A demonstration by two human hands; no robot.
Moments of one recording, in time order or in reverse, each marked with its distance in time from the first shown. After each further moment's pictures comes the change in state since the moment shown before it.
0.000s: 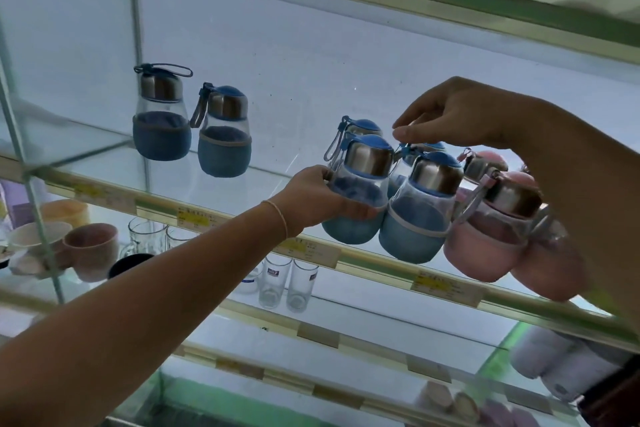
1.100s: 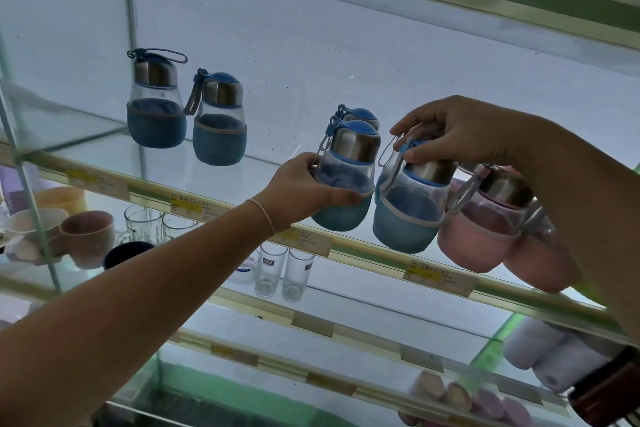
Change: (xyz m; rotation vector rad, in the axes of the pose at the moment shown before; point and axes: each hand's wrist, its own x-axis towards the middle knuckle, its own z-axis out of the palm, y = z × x) left_hand -0.005 -0.014 0.001 -0.054 0.112 0.096; right_hand -0.011 0.028 0.017 0.117 -0.081 0.022
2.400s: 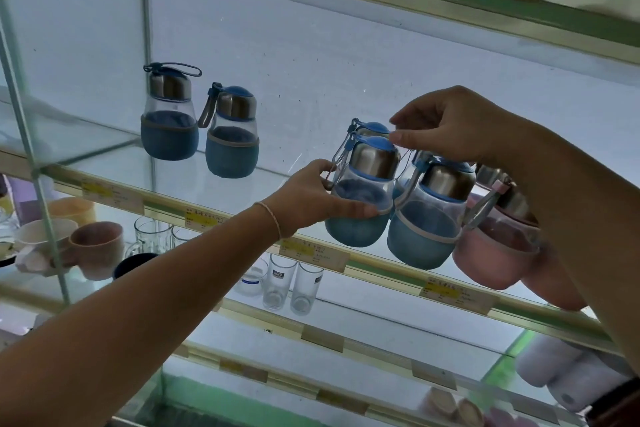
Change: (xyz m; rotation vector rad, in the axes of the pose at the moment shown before) left_hand 0.007 0.000 -0.017 -0.067 -0.158 -0.043; right_hand 0.015 -0.034 0.010 -0.026 0.223 -0.040
